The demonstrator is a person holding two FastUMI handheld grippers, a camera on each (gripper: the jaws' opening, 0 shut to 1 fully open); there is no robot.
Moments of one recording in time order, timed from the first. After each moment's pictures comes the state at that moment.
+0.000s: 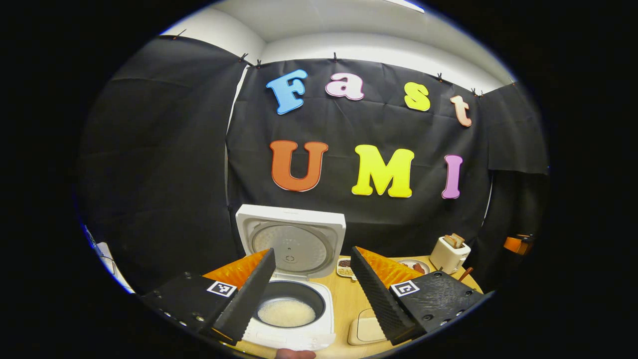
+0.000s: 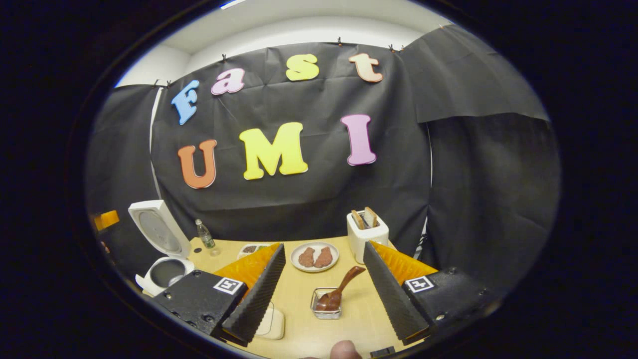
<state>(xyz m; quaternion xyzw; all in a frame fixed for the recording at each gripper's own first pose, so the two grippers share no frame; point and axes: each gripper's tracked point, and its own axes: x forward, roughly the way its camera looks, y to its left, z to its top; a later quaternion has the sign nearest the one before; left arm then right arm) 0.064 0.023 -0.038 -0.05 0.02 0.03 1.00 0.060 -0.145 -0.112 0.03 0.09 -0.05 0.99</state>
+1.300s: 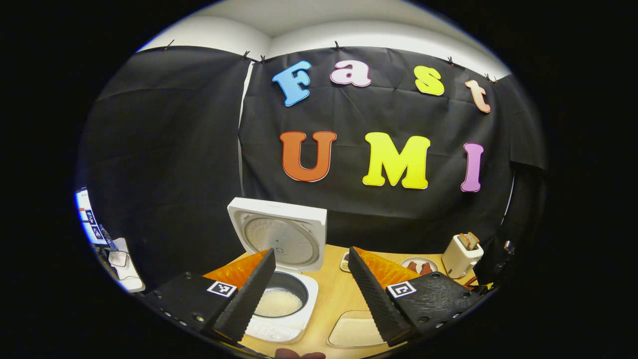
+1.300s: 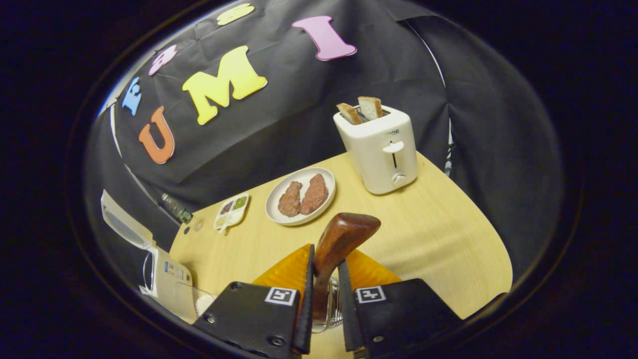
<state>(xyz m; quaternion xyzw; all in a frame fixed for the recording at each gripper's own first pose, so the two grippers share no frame) 0.084 -0.036 -0.032 -0.04 0.06 0.11 0.99 0.213 -0.195 -0.329 0.18 0.29 -0.01 0.94</state>
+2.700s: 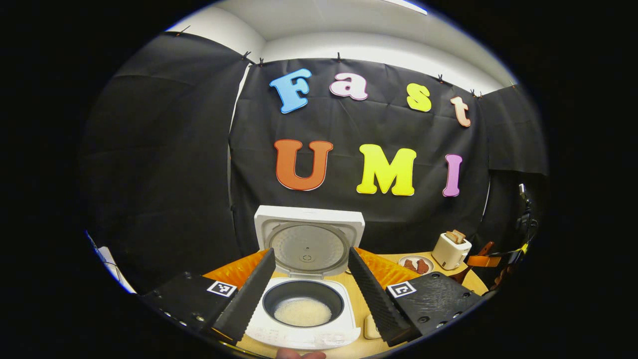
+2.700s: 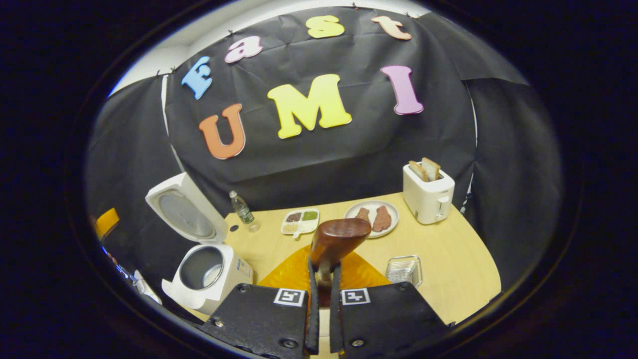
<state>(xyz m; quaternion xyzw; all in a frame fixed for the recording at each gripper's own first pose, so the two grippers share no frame) 0.055 0.080 -0.040 -0.04 0.02 0.01 1.00 0.105 0.010 -0.183 0.07 0.22 0.05 0.97</state>
